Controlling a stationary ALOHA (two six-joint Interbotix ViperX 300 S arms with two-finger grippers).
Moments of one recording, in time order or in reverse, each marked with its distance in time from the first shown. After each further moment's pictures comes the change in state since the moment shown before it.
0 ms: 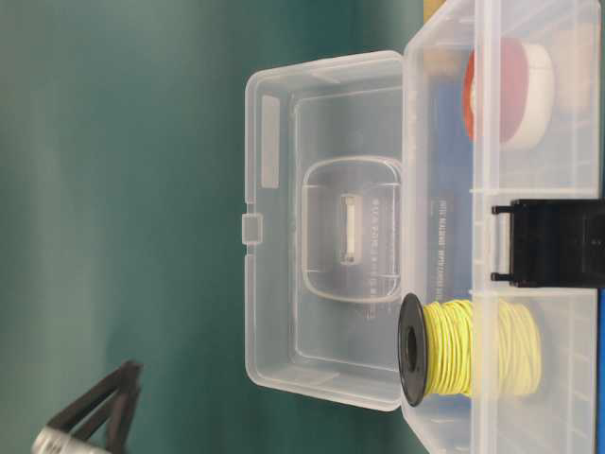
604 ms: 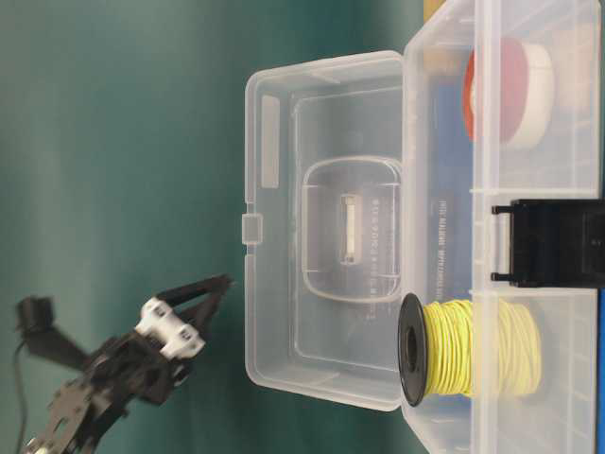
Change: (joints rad) left arm 0.104 0.468 -0.411 0.005 0.224 0.115; right arm 0.000 0.029 0.000 0.000 0.005 0.002
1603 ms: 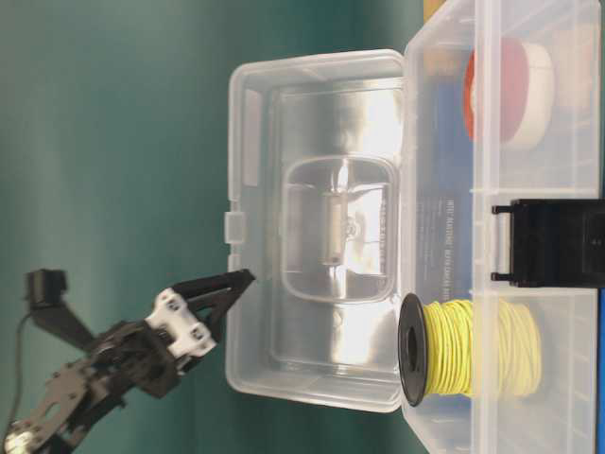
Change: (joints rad) left arm -0.106 0.000 -0.023 0.002 0.235 -0.014; right arm -0.021 0.012 0.000 0.000 0.008 -0.002
